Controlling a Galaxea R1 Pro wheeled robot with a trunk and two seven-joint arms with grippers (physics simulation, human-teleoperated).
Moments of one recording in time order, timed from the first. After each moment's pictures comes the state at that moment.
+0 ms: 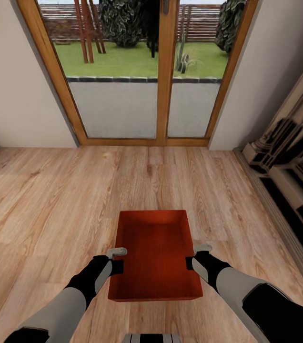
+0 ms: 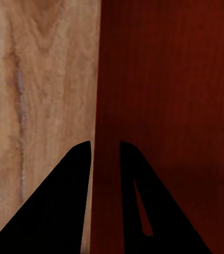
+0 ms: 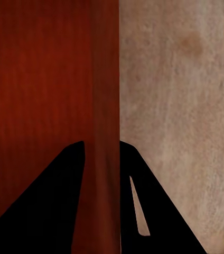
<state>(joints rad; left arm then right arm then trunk) -0.72 -0.11 -0.06 -0.45 0.19 0.51 0.15 -0.92 0.08 0.57 -0.08 -0.57 0.31 -0.23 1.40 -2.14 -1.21</state>
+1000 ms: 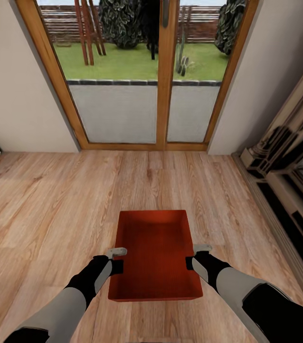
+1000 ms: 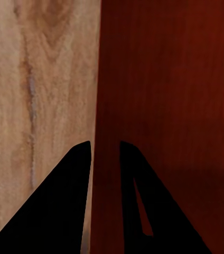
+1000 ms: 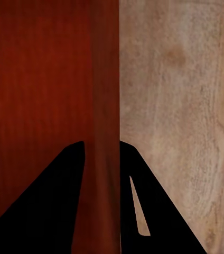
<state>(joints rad) -0.72 -0.11 -0.06 -0.45 0.19 0.51 0.15 -0.92 0.08 0.57 -0.08 -0.57 0.31 -0.23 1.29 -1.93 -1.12</state>
